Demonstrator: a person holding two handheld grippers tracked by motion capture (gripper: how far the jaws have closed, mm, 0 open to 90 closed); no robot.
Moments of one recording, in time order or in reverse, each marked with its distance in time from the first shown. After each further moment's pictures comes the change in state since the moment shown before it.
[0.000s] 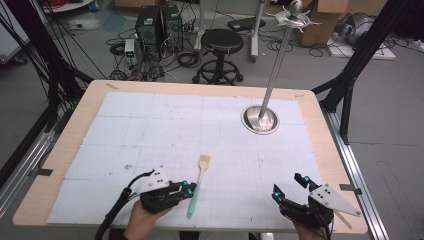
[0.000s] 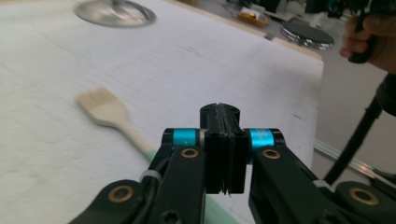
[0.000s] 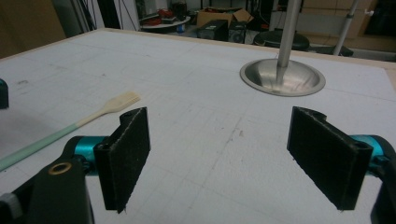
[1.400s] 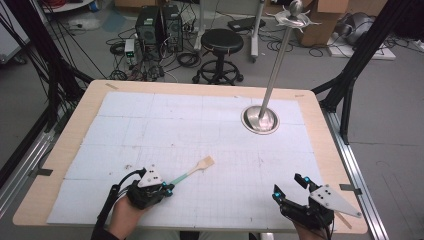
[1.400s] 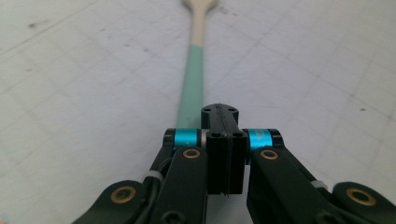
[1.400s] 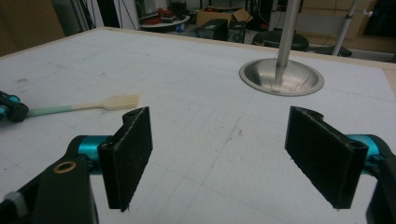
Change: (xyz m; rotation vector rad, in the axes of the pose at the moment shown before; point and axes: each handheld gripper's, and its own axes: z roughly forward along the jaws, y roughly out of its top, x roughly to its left) left arm 0.046 -0.021 -0.035 0.308 0.261 0.019; right arm 0.001 0.000 -0.002 0.004 -0.003 -0.001
